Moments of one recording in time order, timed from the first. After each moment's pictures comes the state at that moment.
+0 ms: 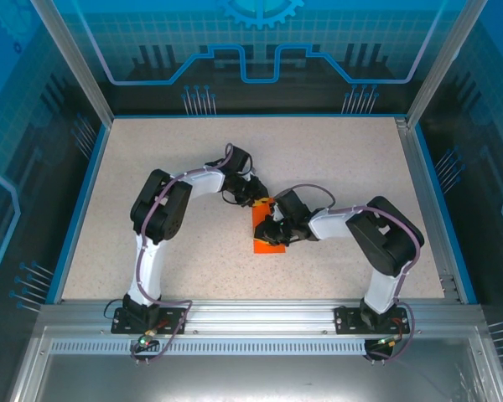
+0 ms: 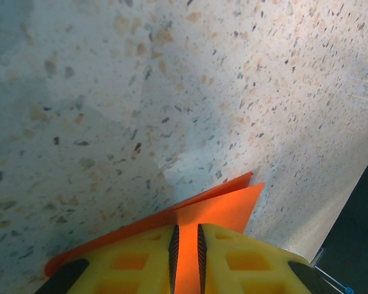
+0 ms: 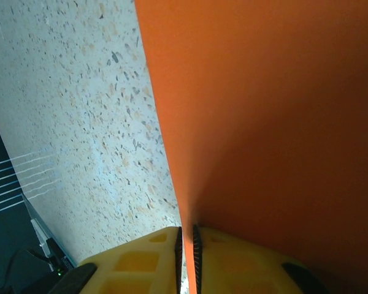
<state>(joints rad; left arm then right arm) -0.43 2.19 1.46 -0.35 0.59 -0.88 0.67 1.80 0.80 0.06 -0.48 0.99</state>
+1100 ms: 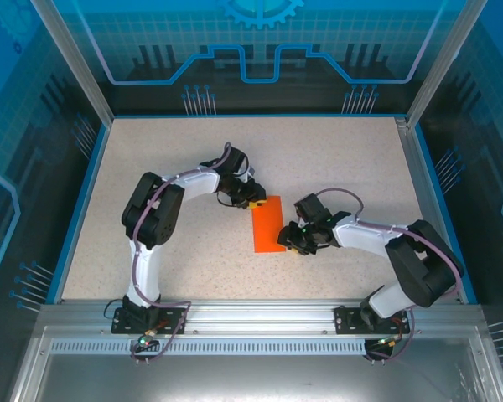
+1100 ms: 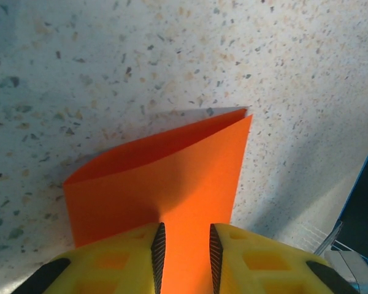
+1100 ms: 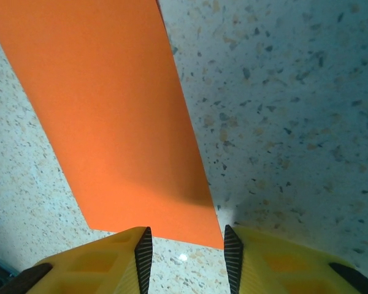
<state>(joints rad) -0.43 2.10 1.39 -0.41 0.60 -0.76 0.59 1.52 0.67 -0.29 -0.33 0.95</state>
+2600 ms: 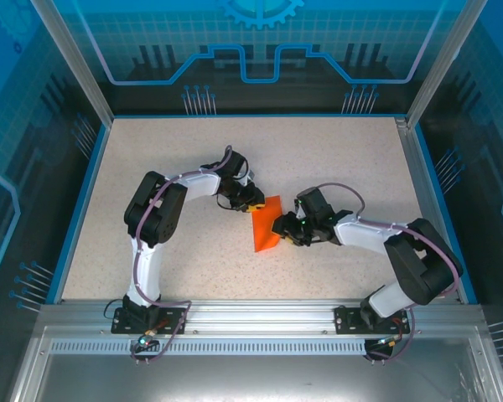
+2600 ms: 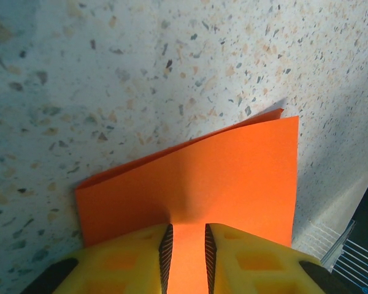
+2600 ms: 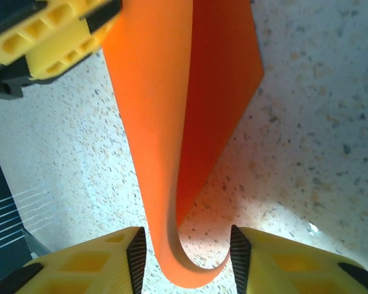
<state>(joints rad) -0.43 2.12 1.37 -0.39 0.60 -0.74 0.55 1.52 0.68 -0.11 -0.40 0.99</state>
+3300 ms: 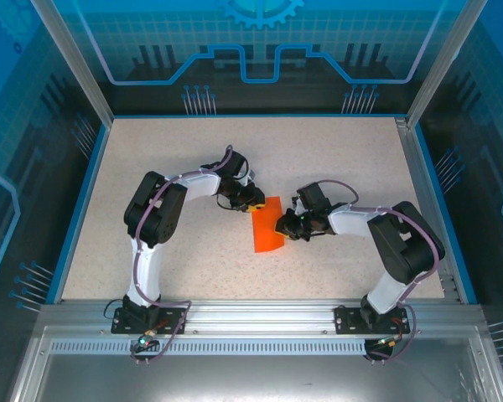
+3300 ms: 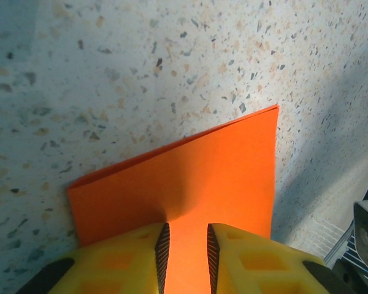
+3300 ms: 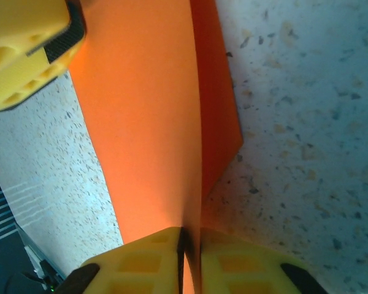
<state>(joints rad) -0.43 2.12 1.37 -0.39 0.60 -0.71 0.49 1.69 0.75 -0.10 -0.49 0.90</state>
